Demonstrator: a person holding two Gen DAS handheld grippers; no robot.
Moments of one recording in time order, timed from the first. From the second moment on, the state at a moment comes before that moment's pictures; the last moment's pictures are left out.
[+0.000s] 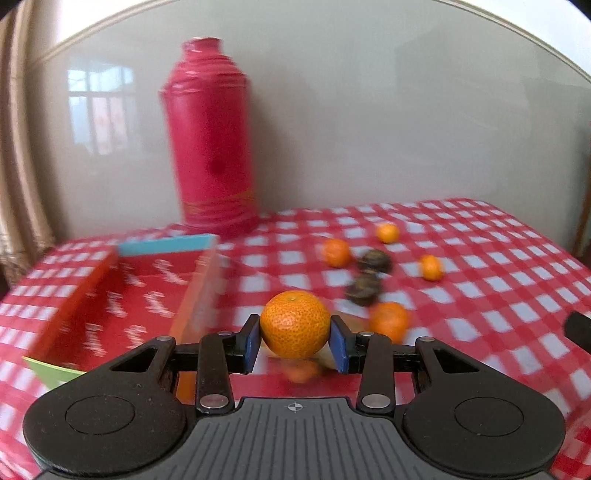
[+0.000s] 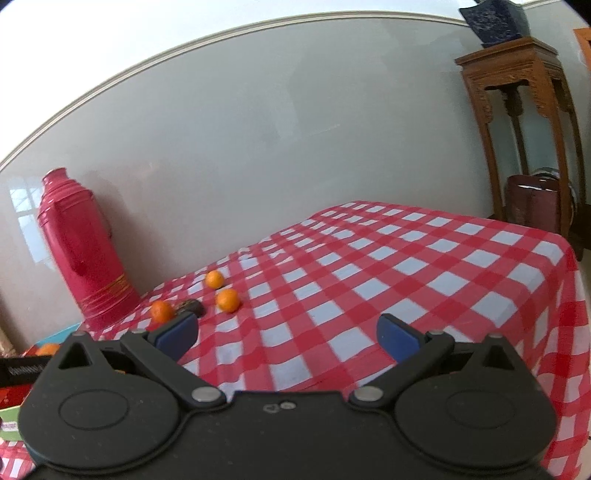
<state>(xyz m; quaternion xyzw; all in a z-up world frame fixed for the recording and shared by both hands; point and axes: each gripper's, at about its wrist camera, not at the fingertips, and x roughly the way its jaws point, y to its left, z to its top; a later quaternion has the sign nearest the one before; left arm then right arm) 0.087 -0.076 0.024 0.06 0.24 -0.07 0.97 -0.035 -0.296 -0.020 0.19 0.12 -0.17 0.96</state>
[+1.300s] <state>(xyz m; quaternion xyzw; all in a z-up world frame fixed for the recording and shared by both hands) 0.163 0.080 0.000 -0.01 0.32 0.09 0.94 -0.002 -0.239 -0.020 0.13 0.16 -0.09 0.97</state>
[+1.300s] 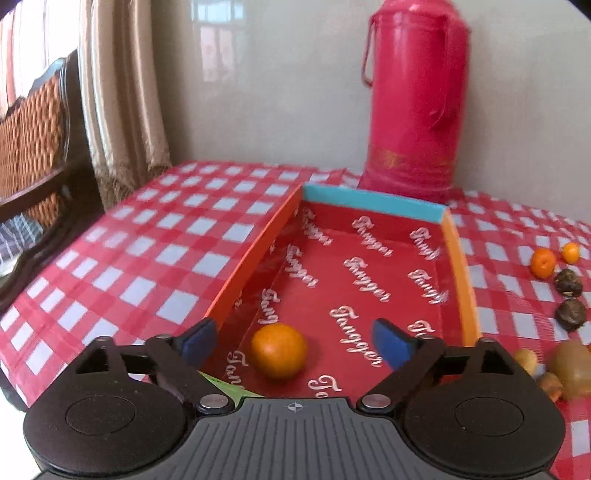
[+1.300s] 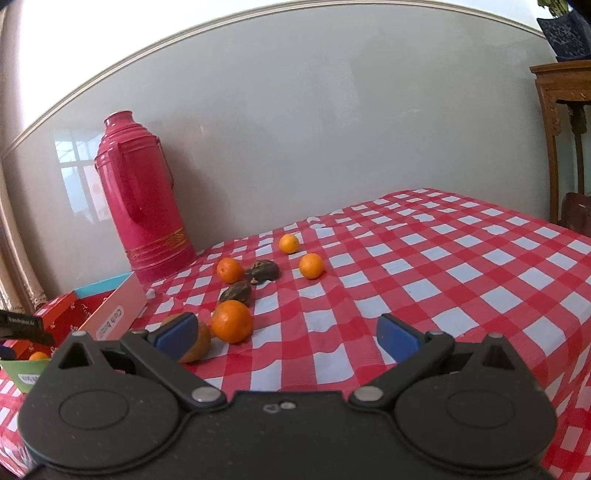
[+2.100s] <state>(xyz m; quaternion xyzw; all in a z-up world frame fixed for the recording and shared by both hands) 0.104 0.112 -0.013 -0.04 0.23 0.11 0.97 0.085 -0.234 -0.020 0.08 0.21 -0.04 0.97</state>
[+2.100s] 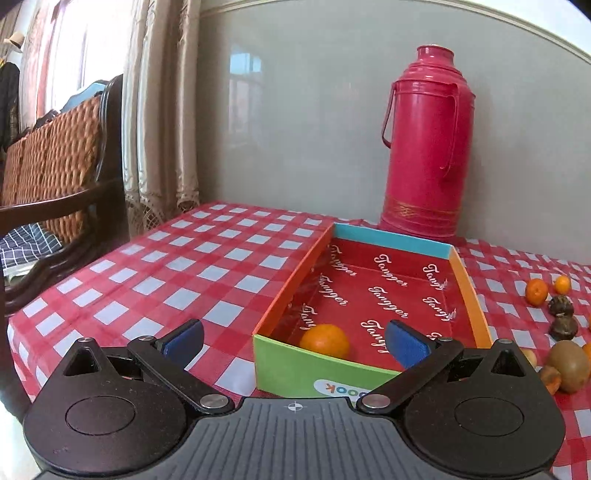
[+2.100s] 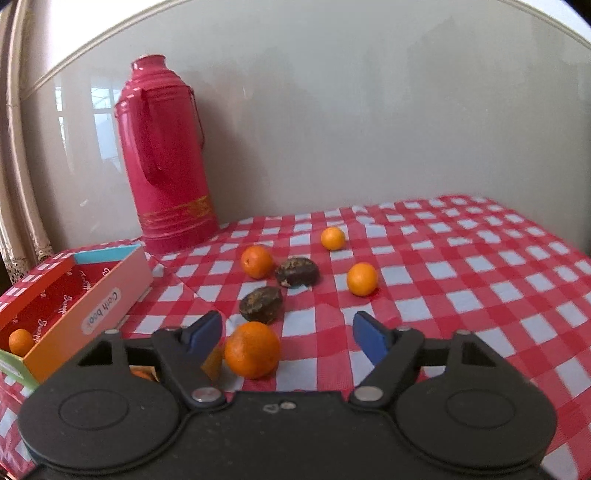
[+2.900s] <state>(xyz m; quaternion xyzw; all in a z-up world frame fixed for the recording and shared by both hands) 0.106 0.112 -0.014 -0.02 0.23 0.11 0.97 0.119 -0.225 -0.033 0.13 0.26 -0.01 0.96</state>
